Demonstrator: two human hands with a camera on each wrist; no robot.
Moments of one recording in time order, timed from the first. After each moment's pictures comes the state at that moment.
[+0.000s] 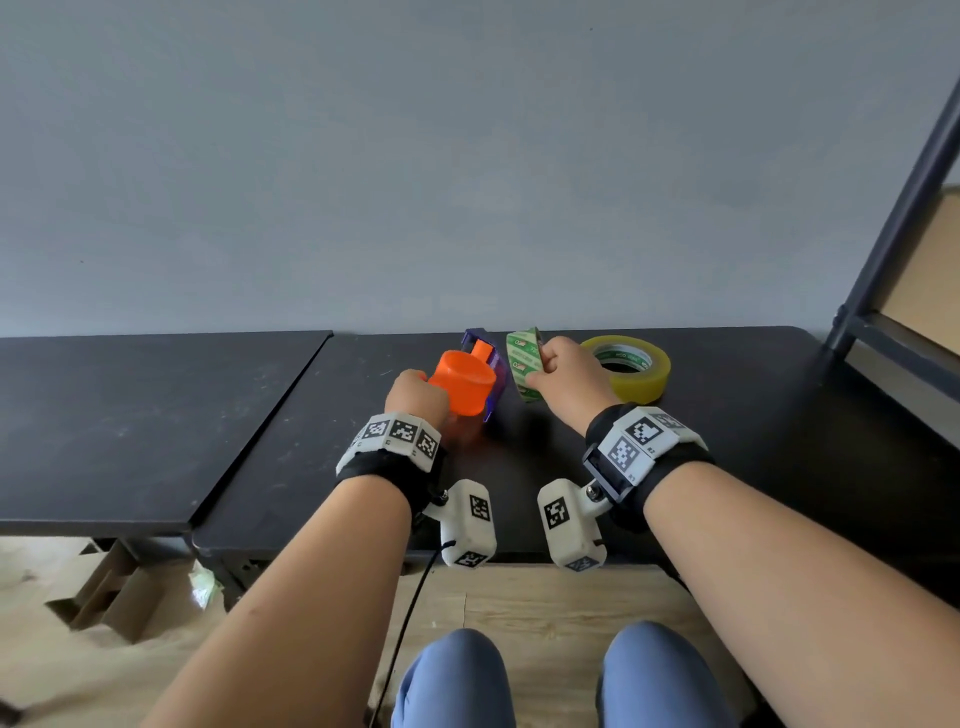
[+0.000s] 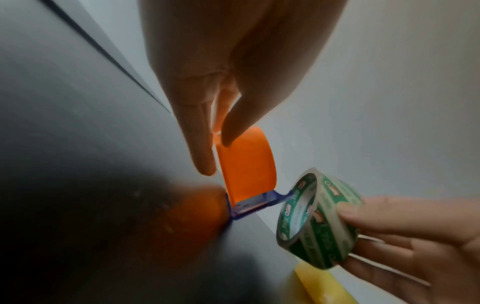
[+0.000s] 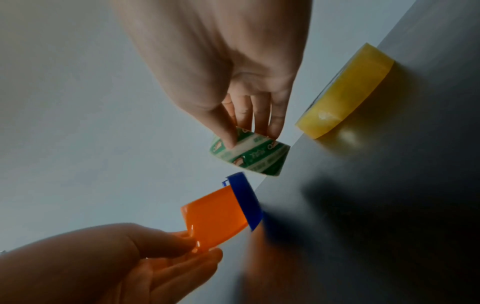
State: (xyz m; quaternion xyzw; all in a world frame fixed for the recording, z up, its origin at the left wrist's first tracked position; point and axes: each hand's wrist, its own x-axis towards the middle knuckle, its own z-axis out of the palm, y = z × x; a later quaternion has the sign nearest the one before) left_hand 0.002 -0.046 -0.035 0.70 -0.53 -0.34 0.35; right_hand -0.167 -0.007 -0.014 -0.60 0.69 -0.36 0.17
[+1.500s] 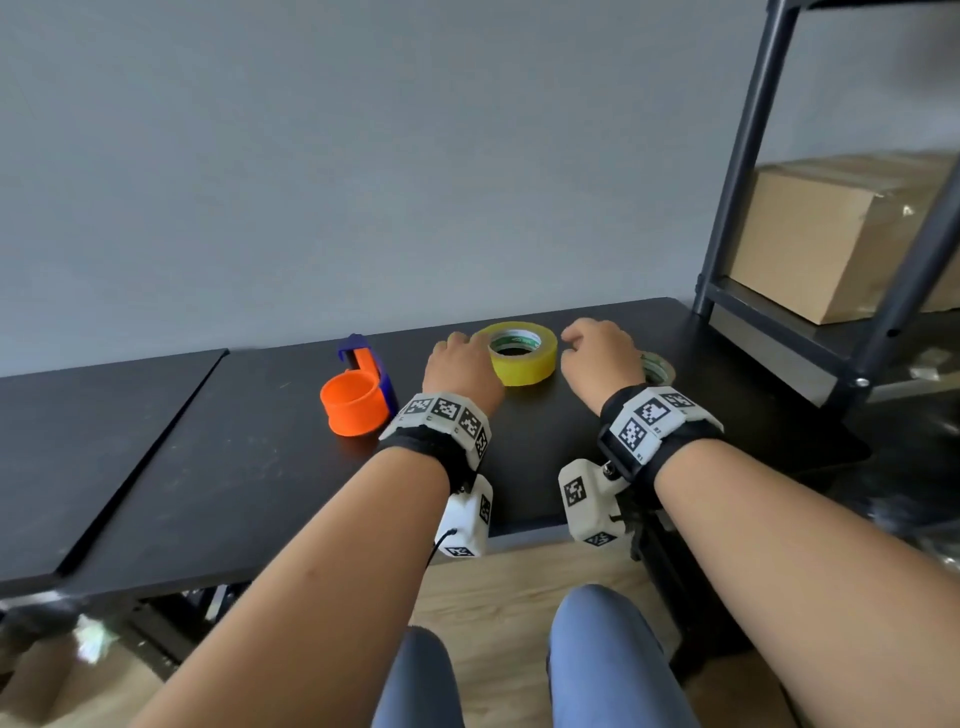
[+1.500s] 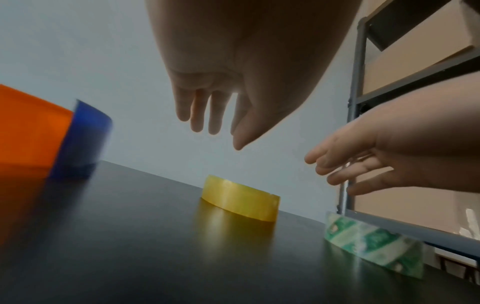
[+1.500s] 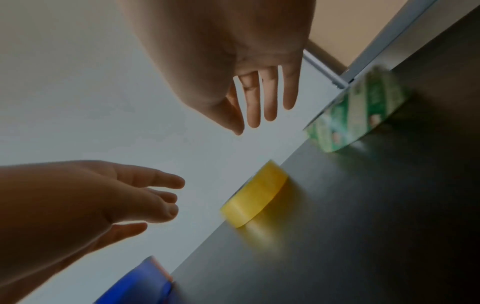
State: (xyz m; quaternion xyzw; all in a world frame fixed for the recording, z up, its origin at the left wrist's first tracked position) left_hand -0.140 0.012 -0.007 0.55 -0.81 -0.08 0.19; right_hand -0.291 0.053 -0.014 -0.52 0.79 -0.33 0.04
